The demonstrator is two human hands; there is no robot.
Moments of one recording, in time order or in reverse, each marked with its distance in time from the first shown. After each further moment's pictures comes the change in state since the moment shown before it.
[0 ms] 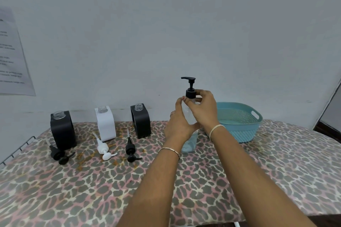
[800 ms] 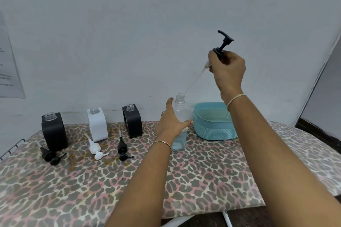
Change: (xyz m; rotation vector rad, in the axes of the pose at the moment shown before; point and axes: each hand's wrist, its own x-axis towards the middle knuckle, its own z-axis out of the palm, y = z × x) left_hand -0.001 0.004 0.000 -0.049 0.009 0.048; right_hand 0.032 -0.082 -0.090 0.280 0.349 -0.096
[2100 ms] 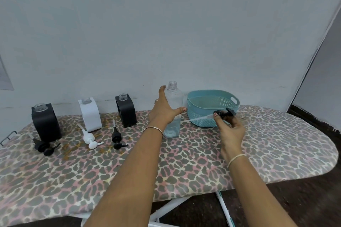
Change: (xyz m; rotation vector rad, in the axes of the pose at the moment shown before) left_hand 0.009 -0.007 0.003 -0.008 -0.029 0.013; right_hand -0.119 0.123 -0.084 0.122 0.226 0.453
